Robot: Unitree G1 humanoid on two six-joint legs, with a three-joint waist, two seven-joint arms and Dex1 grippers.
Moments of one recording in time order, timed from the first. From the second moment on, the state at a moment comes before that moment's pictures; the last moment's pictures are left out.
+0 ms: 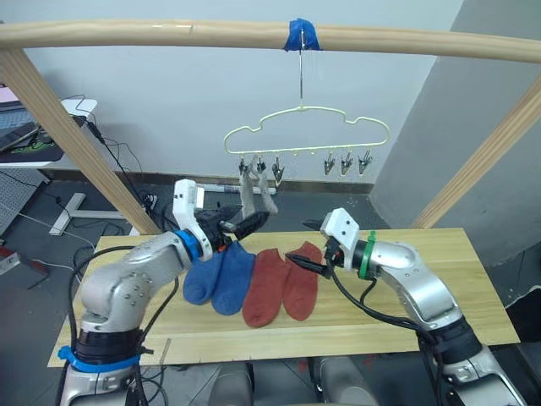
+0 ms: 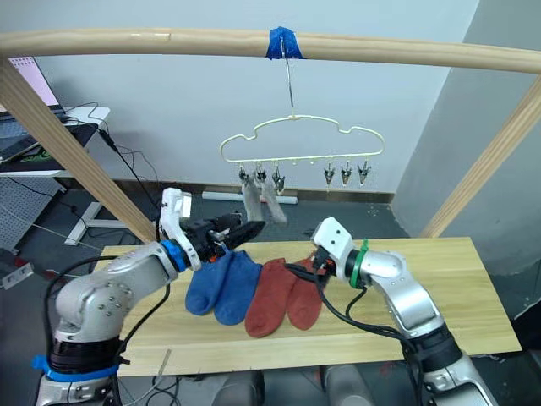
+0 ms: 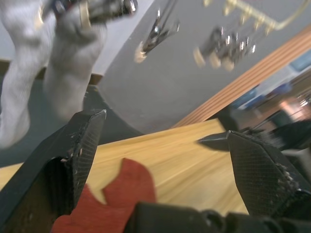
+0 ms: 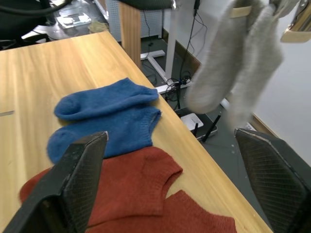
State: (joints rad) left arm -0.27 0.50 0.06 -0.31 -0.78 0.78 -0.37; right arm -0.31 -0.41 0.25 -0.21 0.16 0.41 0.78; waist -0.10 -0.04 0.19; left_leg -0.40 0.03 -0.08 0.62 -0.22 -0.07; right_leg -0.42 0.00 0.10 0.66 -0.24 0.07
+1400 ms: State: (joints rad) left arm -0.53 0.16 -0.09 0.30 -0.15 -0.02 -0.40; right arm -0.34 -0.42 0.09 -0.47 0.36 0.56 0.65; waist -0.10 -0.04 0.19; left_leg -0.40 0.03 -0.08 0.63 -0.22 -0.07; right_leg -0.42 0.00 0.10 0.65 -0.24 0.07
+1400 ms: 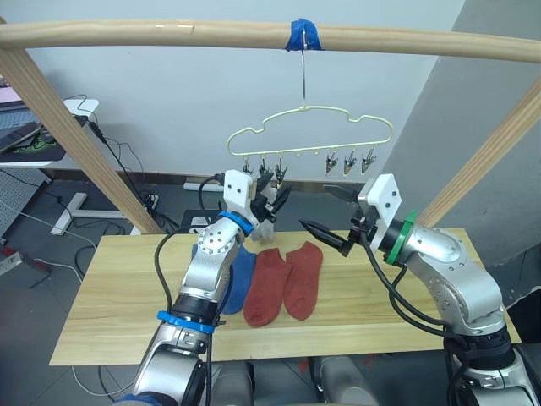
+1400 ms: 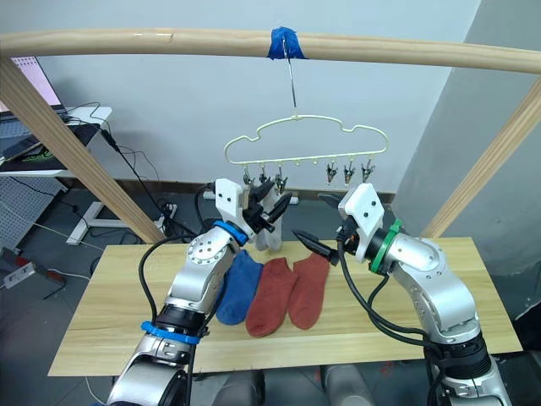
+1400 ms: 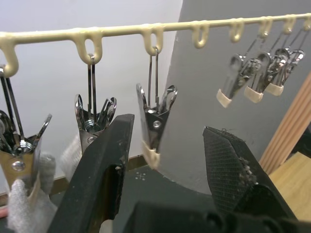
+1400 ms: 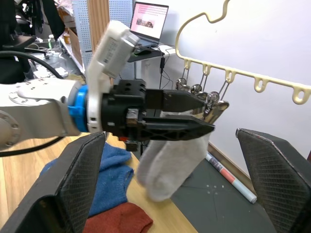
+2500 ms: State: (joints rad) left arm -0.66 0.11 -0.05 0.52 -0.13 -0.14 -0.39; right arm -0.34 -0.43 0.09 -0.47 0.38 0.56 0.62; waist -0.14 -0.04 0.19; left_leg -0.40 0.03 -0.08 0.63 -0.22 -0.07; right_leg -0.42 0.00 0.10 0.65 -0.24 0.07
